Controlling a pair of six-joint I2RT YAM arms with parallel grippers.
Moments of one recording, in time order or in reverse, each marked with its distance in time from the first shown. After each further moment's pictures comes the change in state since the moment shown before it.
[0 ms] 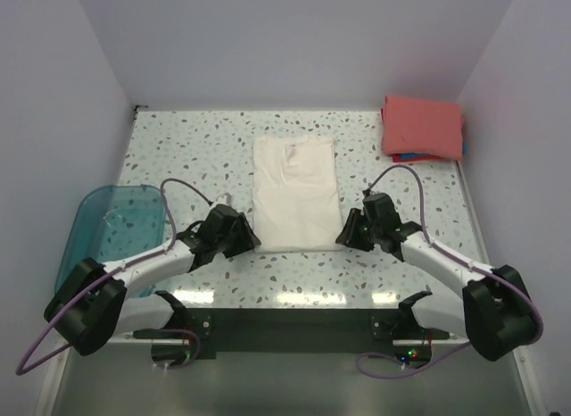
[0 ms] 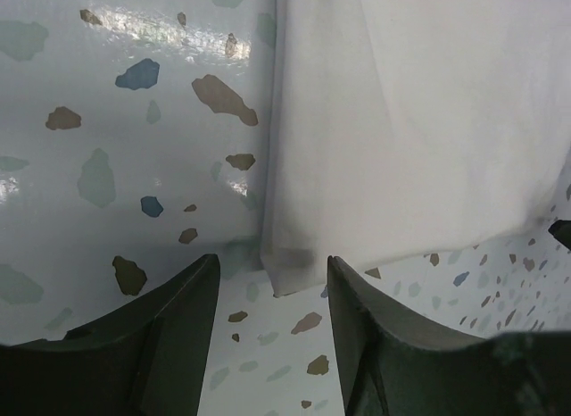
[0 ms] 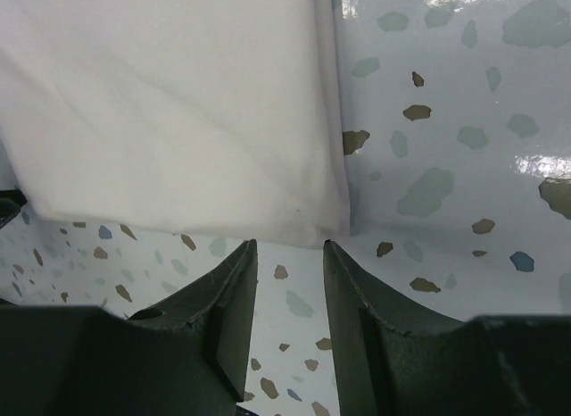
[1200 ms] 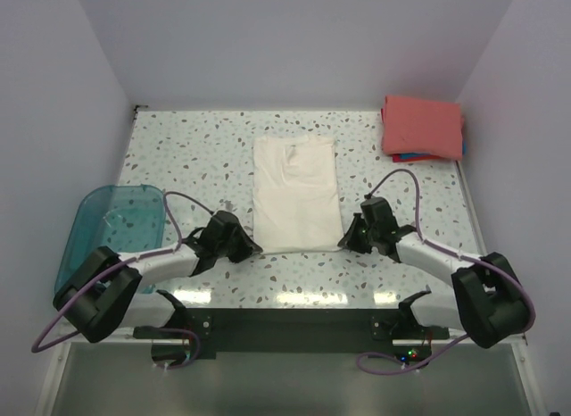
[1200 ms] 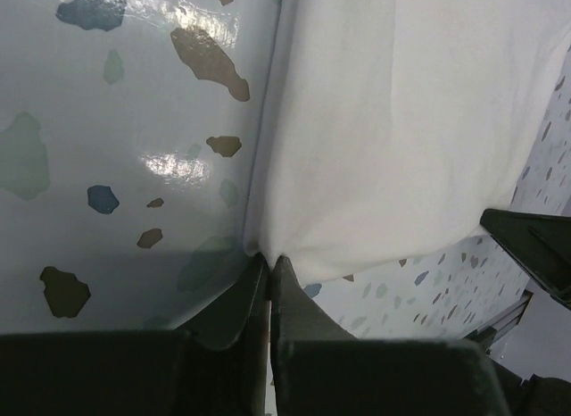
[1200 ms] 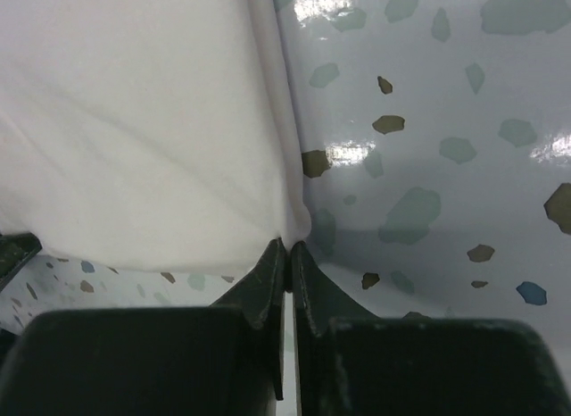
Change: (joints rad) left arm -0.001 0.081 -0.105 0.240 0.101 -0.188; right arm -0.003 0.062 -0.058 0.119 0.039 0.083
